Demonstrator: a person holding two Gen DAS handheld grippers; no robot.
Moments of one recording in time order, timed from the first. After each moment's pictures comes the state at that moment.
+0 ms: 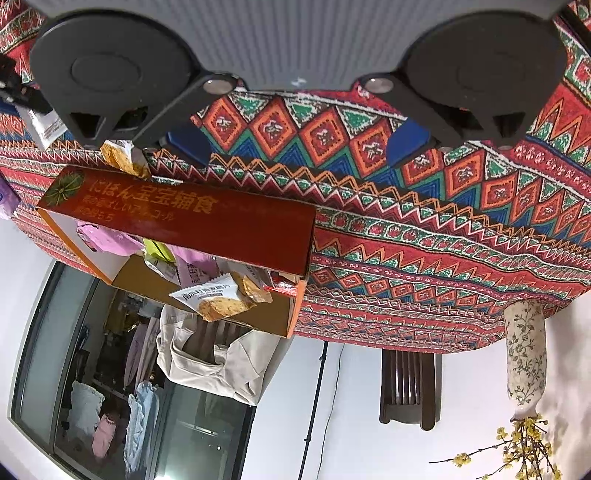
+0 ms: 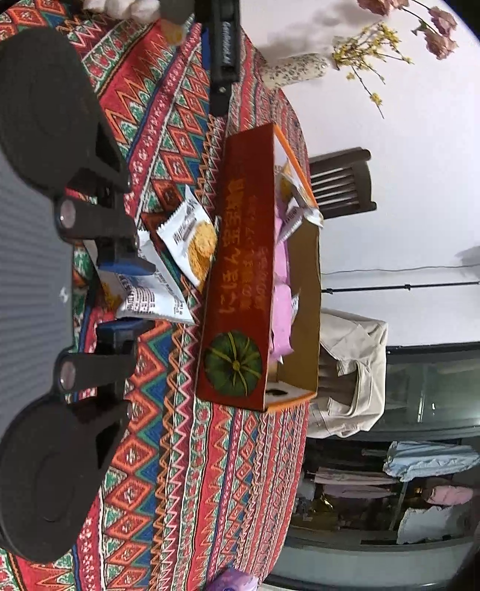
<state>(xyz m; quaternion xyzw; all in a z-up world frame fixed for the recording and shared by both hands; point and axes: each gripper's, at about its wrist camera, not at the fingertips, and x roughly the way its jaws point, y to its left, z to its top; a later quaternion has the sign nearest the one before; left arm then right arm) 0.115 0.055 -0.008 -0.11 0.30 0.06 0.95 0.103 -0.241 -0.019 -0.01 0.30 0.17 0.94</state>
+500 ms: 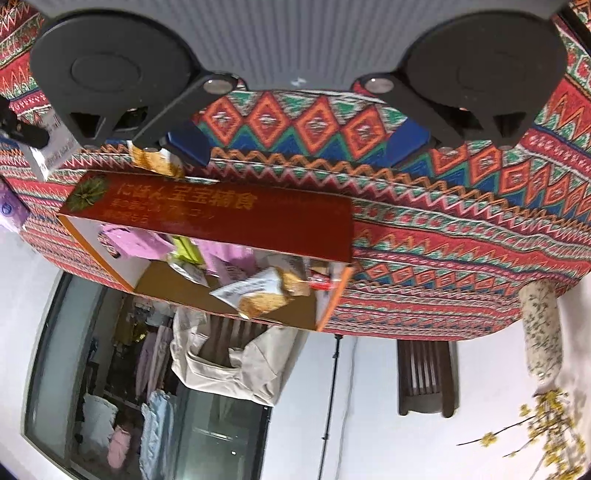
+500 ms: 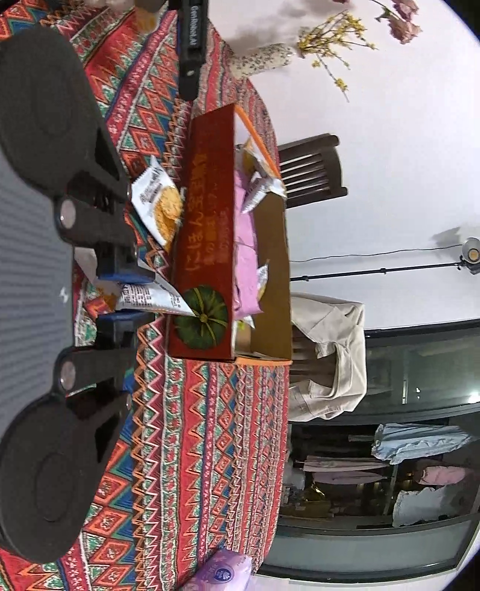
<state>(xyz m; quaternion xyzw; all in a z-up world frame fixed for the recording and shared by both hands) 0.119 0.018 0.009 -0.08 0.30 0.04 0.95 0.113 -0.277 -0.009 0.02 0.26 0.17 0.95</state>
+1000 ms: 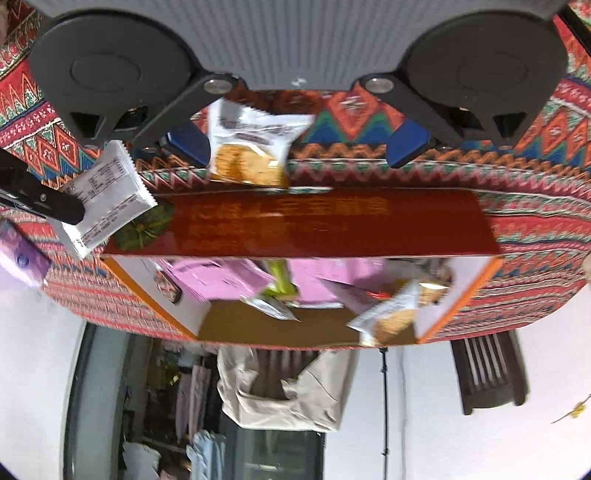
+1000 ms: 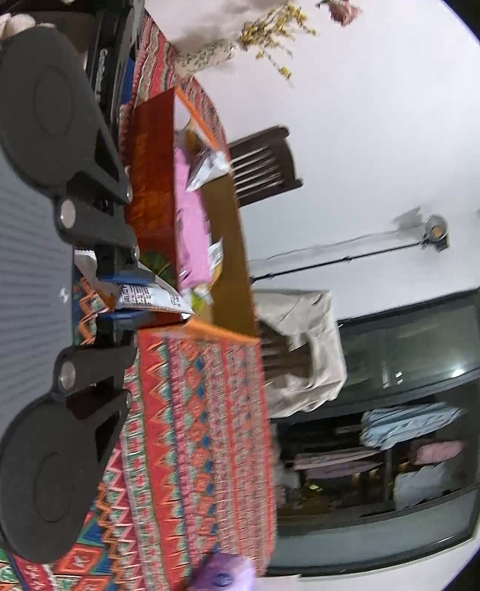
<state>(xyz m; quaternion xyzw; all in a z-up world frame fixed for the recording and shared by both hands) 0.166 -0.081 -0.008 -0.01 0.34 0.00 0.94 0.151 -0.316 -0.012 0.08 0.23 0.17 0.96</state>
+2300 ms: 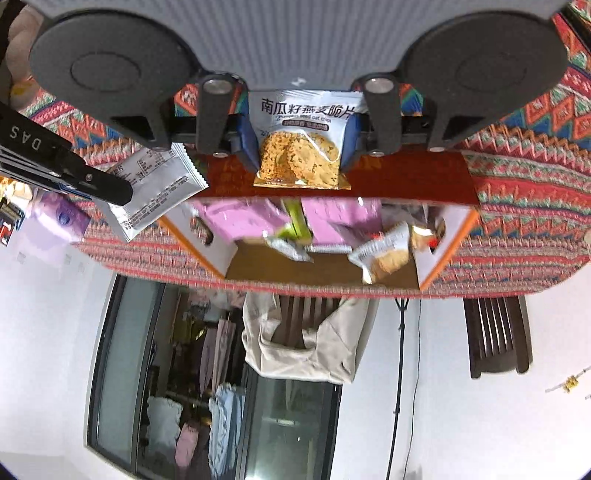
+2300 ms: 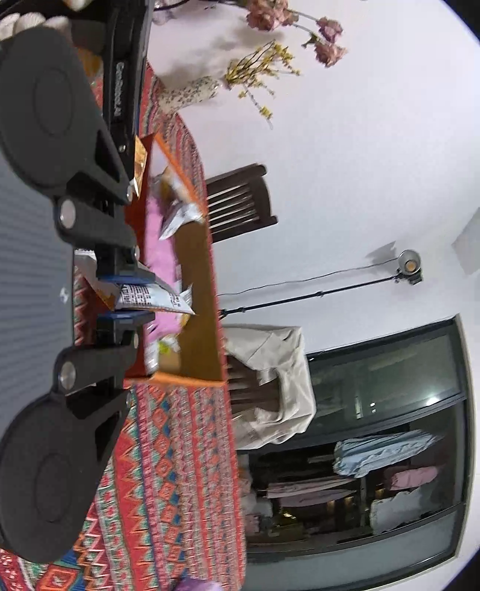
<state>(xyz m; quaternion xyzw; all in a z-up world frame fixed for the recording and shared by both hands) 0.124 -0.054 0.041 -0.04 0.26 -0.05 0.96 0.122 -0.292 0.017 0.08 0.16 0.22 0.96</state>
